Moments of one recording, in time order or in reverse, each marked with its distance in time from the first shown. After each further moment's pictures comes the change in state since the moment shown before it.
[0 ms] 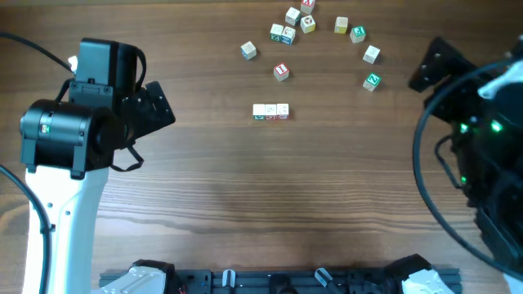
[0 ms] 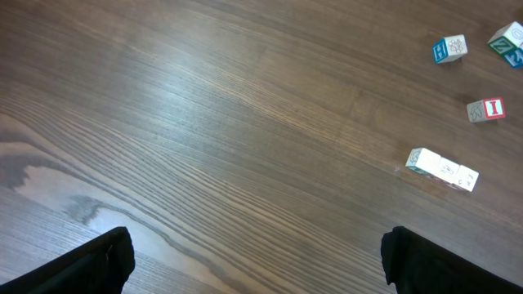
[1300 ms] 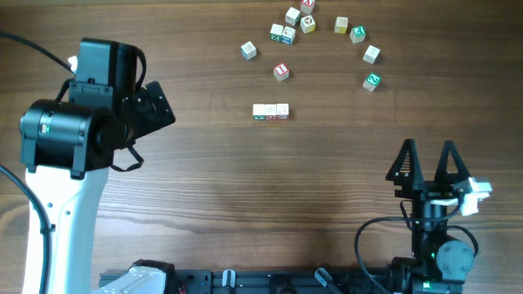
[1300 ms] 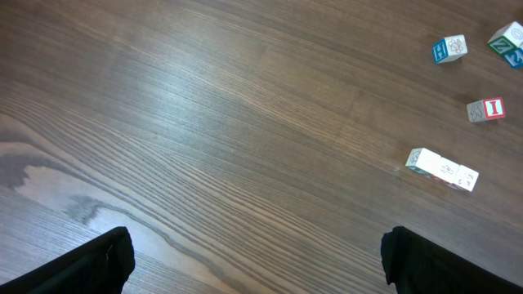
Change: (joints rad) left arm 0.000 0.000 0.000 0.000 0.000 0.000; right arm -0.413 -0.998 -1.551 1.167 -0.552 -0.102
